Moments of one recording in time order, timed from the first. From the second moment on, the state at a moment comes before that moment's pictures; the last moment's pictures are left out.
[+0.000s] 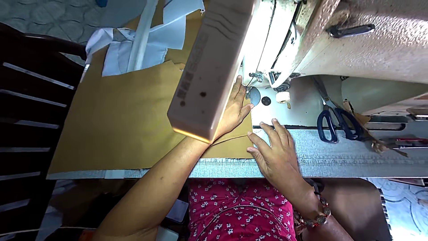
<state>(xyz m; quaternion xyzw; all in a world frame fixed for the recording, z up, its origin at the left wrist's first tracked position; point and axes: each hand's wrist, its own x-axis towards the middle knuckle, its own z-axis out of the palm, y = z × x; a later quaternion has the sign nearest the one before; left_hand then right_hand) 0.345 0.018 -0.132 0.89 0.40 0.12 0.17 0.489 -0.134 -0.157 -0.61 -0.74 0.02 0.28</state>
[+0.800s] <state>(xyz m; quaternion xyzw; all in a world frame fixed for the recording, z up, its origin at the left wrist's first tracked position) 0.313 -0.001 -0.146 0.87 0.47 0.10 0.12 0.508 -0.088 -0.143 -0.60 -0.75 0.09 0.25</state>
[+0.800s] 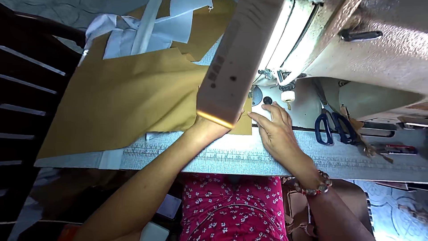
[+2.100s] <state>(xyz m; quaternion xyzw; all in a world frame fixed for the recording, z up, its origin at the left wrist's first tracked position) 0.234 0.012 -0.109 0.86 0.45 0.24 0.02 0.508 -0.102 -0.159 -0.56 -0.75 0.03 0.35</state>
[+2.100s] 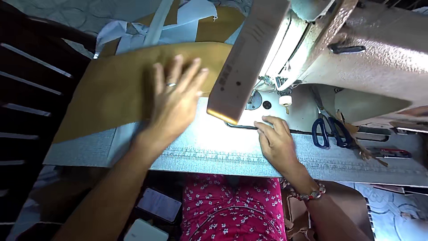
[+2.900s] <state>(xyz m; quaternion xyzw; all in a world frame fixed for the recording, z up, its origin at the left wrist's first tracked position) 0.216 -0.093 -0.059 0.91 0.24 0.12 0.32 0.511 -0.126 -0.136 -0.48 -0.84 0.13 0.24</state>
